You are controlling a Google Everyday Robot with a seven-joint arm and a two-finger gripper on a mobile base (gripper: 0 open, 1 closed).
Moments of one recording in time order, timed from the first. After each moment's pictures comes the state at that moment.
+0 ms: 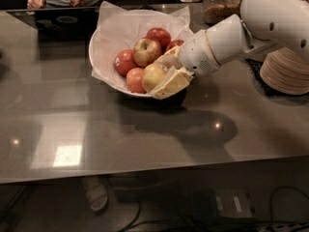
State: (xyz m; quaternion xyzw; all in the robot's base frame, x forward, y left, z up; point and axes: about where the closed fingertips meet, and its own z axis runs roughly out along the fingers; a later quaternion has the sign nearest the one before) arm 0.555 -0.022 0.900 -0.62 0.64 0.25 0.37
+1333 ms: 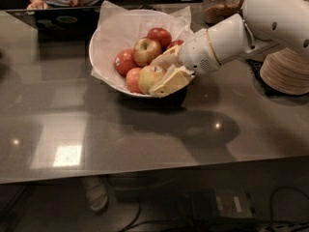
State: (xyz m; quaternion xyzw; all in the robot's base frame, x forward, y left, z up) arm 0.554 -0.022 0.907 -0.61 0.64 0.26 0.38
